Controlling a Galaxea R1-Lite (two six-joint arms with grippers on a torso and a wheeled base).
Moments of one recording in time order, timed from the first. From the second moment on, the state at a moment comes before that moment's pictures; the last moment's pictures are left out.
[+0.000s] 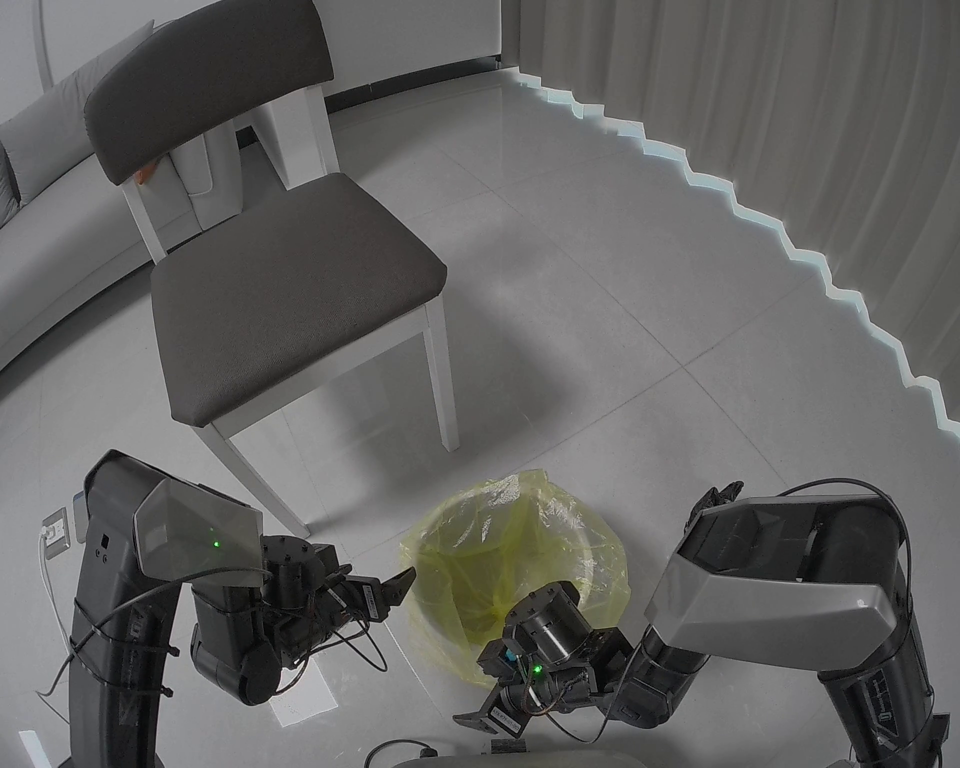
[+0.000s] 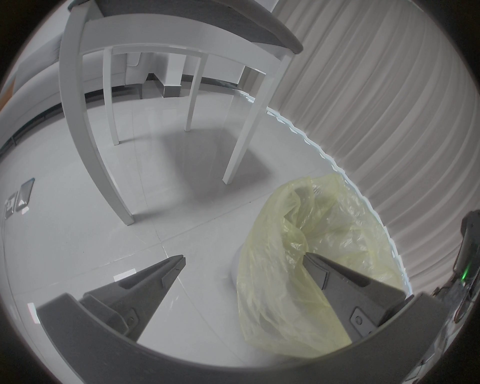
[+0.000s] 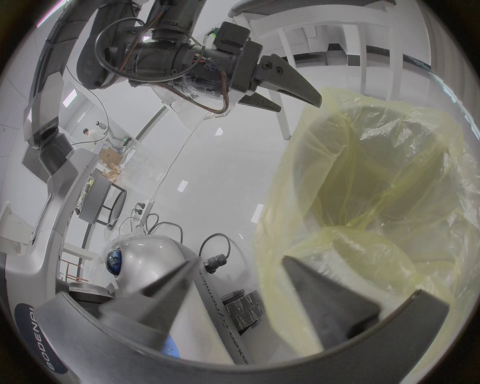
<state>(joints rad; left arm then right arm) -0.36 2.50 -0.50 -1.55 -0.07 -0.29 0.84 2.49 -0.92 -0.70 0.23 -0.13</state>
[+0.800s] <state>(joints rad) -0.33 2.54 -0.51 -1.49 -0.07 -0.19 0.77 2.19 -0.72 -0.78 0.15 -0.13</state>
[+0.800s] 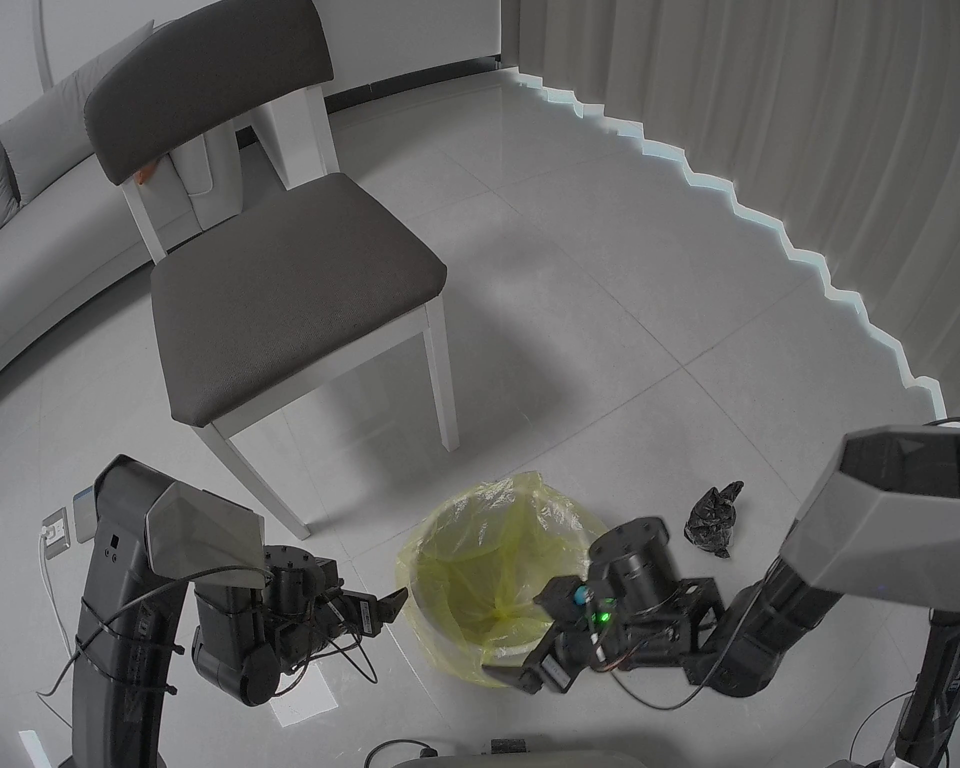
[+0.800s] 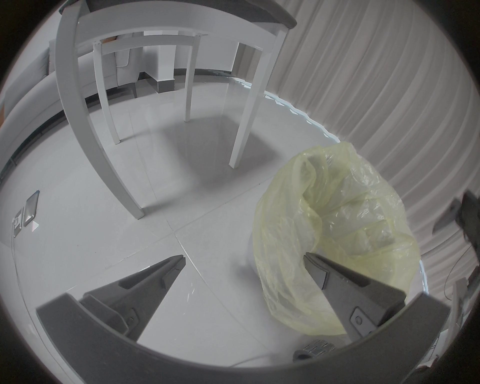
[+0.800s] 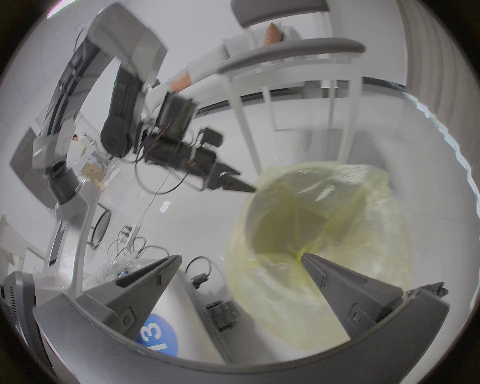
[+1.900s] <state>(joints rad) -0.35 2.54 -0.56 -1.43 -0.04 -0.15 0.26 2.39 -0.92 -0.72 0.23 -0.23</state>
